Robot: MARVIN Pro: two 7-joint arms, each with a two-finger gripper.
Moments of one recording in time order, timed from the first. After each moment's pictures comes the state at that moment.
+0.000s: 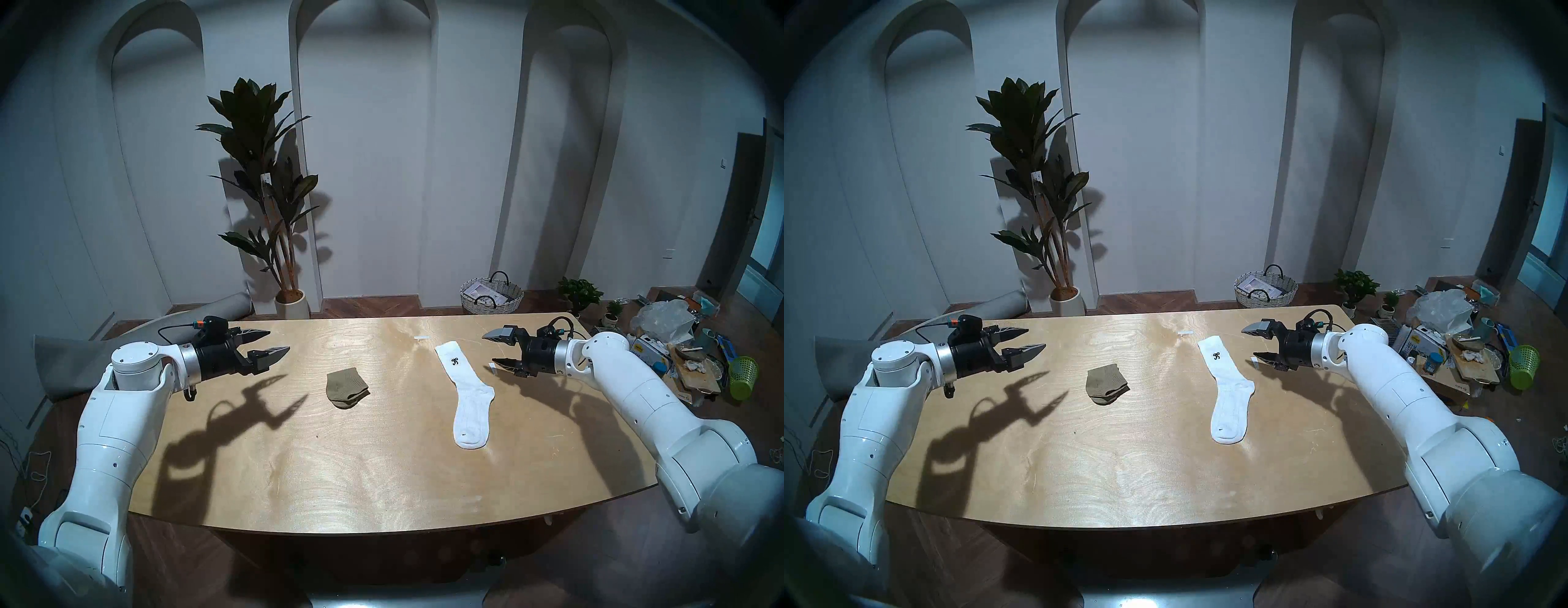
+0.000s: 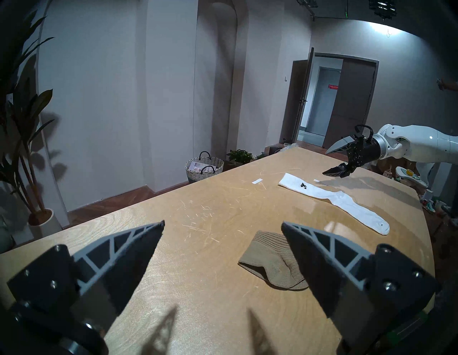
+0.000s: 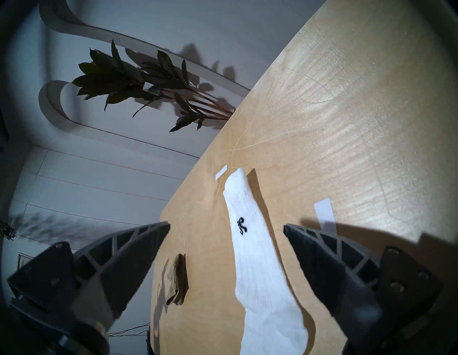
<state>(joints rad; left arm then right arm) 1.31 -0.99 -1.66 -1.25 -0.35 0.25 -1.02 -0.86 -1.03 1.09 -0.68 1.42 0.85 0.43</state>
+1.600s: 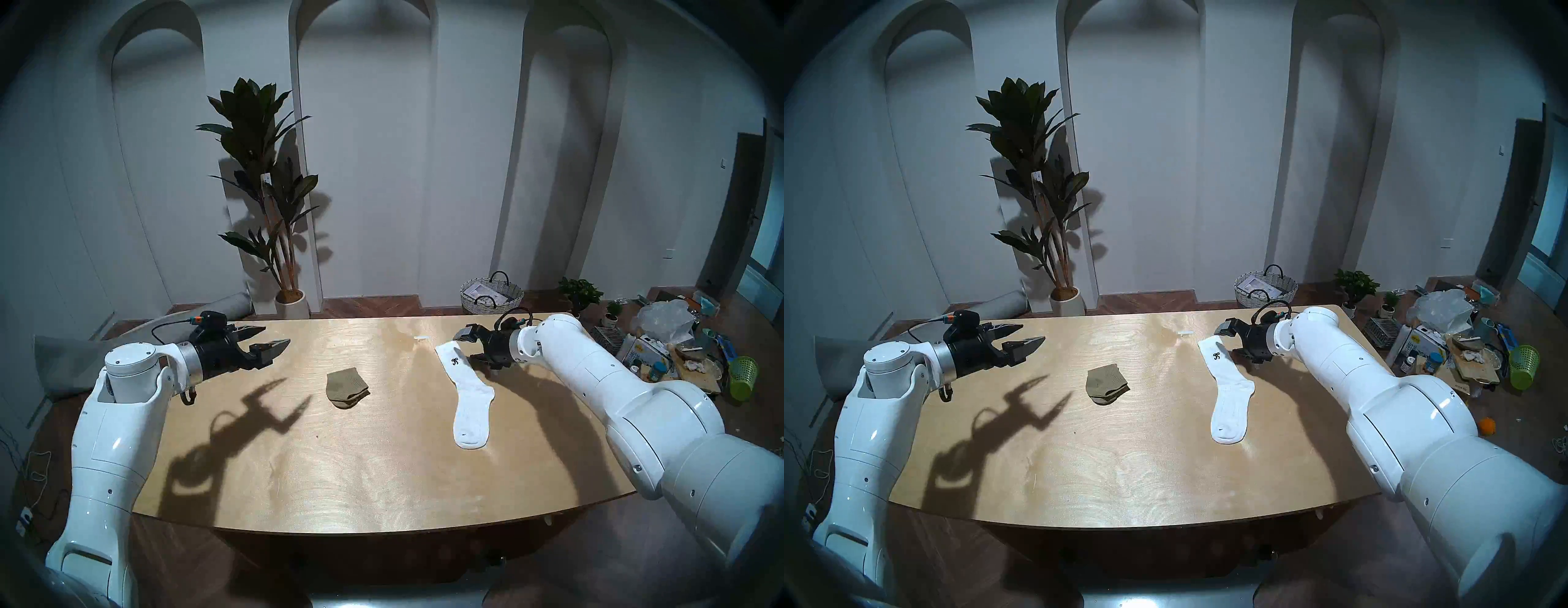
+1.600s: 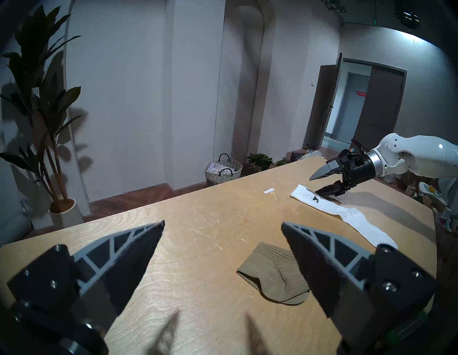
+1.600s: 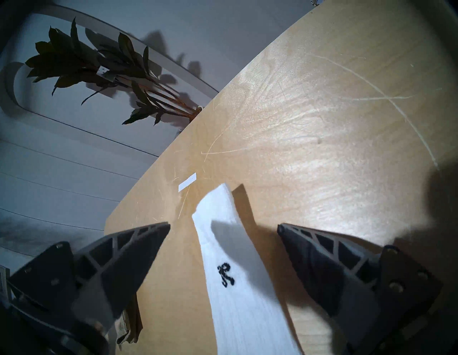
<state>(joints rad) 1.46 -1.03 -1.74 -1.53 -0.38 0.43 -0.83 -0.66 -1.25 1.00 -0.41 1.27 0.74 0.27</state>
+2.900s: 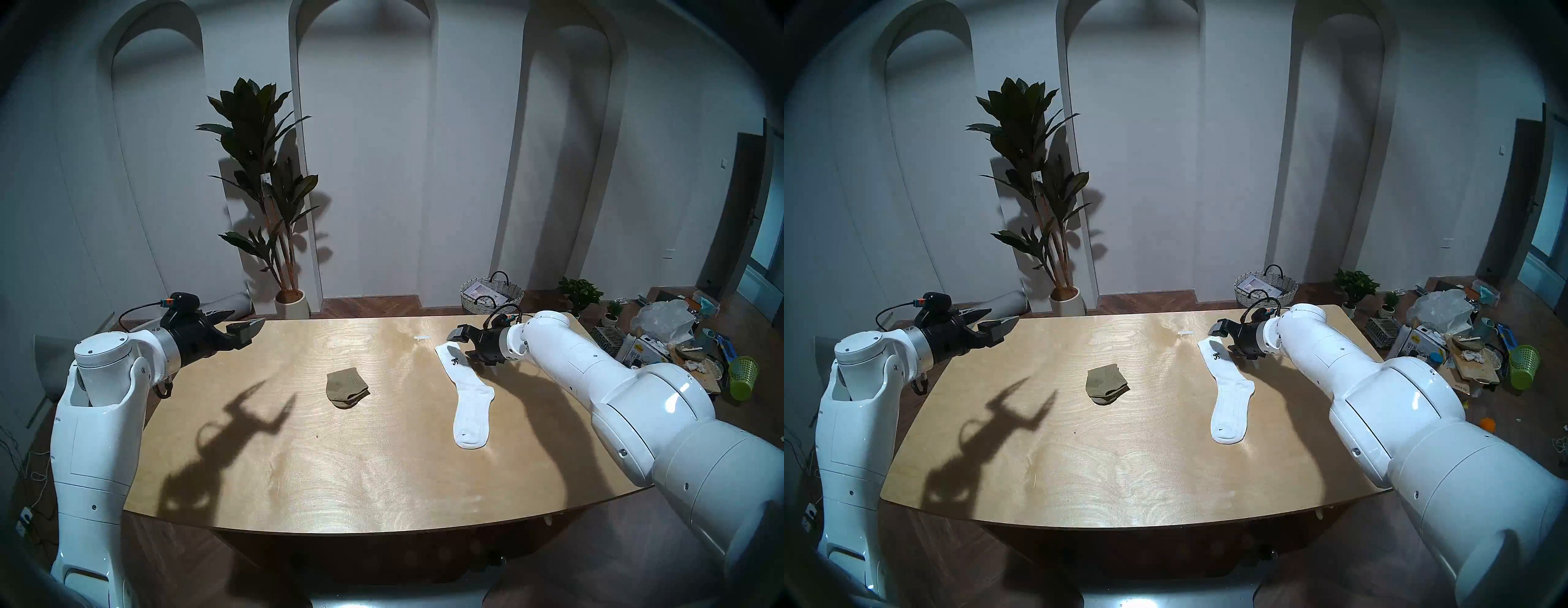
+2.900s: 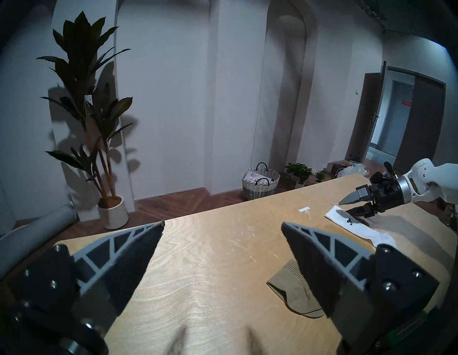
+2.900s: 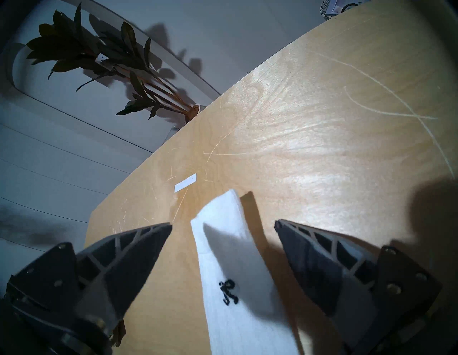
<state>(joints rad) 1.54 -1.06 -1.89 -1.76 -0.39 0.61 -0.64 -0.59 -1.32 0.92 -0.30 1.19 0.66 0.34</state>
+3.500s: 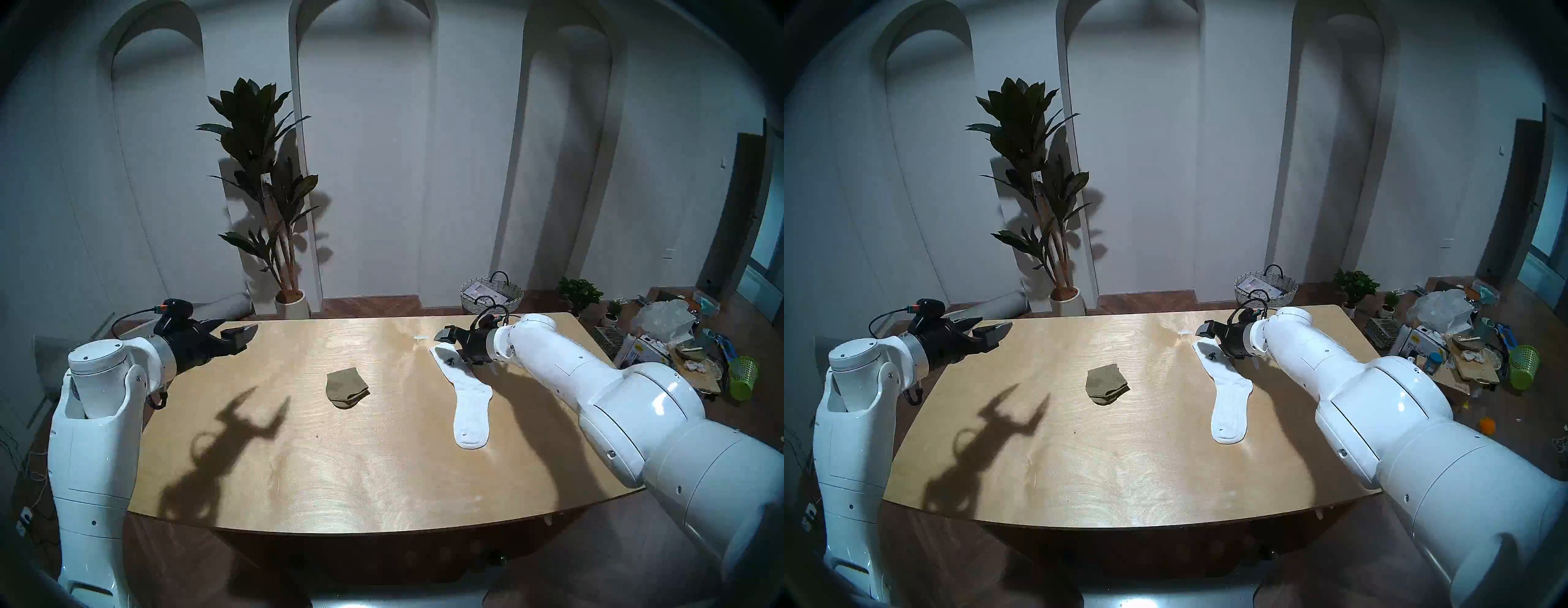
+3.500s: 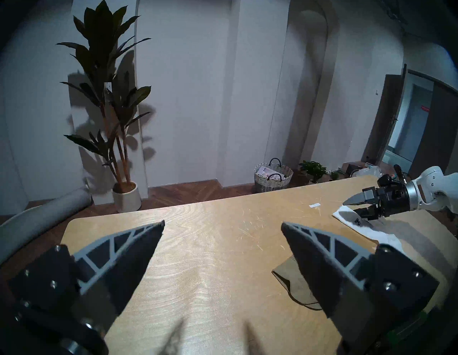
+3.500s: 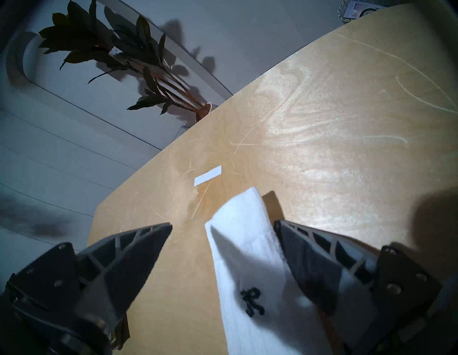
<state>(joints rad) 1.60 -1.10 -1.93 -1.84 -0.39 0.69 -0.56 -0.59 -1.37 0.90 -0.27 1.17 0.60 0.38</state>
